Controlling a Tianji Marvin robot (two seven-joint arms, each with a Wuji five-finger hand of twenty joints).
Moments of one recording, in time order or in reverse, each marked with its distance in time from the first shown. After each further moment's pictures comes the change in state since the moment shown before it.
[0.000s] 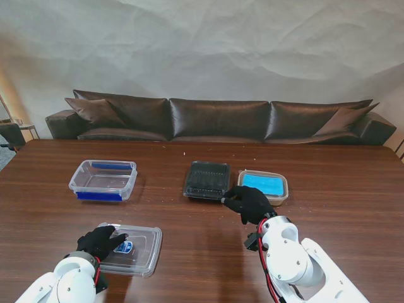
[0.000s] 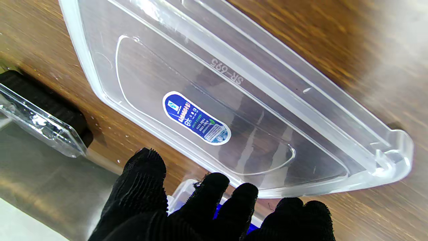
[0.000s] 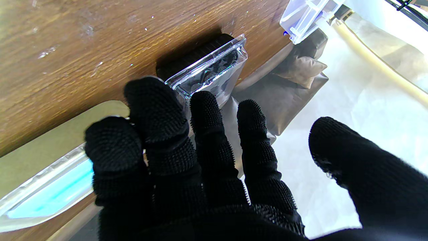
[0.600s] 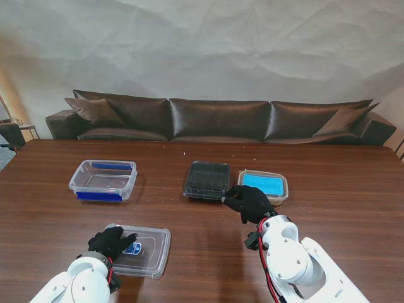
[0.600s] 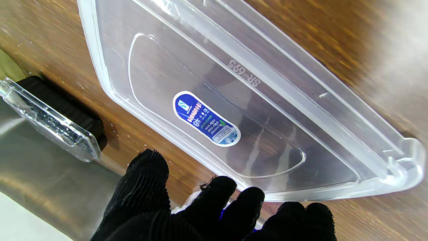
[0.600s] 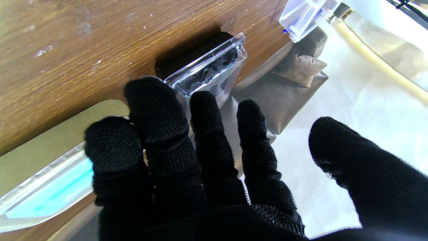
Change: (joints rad) left arm -0.028 -0.015 0.081 -0.022 -0.027 0.080 0.038; right arm 0.004 -0.001 0.002 0.004 0.007 -0.002 -0.001; left_hand 0.013 0.009 0.008 0.002 -0.001 0.074 -0.001 -0.064 -0.036 0.073 0.020 -0.077 -0.028 -0.006 -0.023 -0.053 0.001 0.009 -0.024 -0.074; right_hand 0.000 0.000 0.000 0.000 0.000 0.002 0.000 0.000 0.000 0.003 0.000 0.000 0.000 0.000 0.000 0.000 0.000 0.000 0.000 0.000
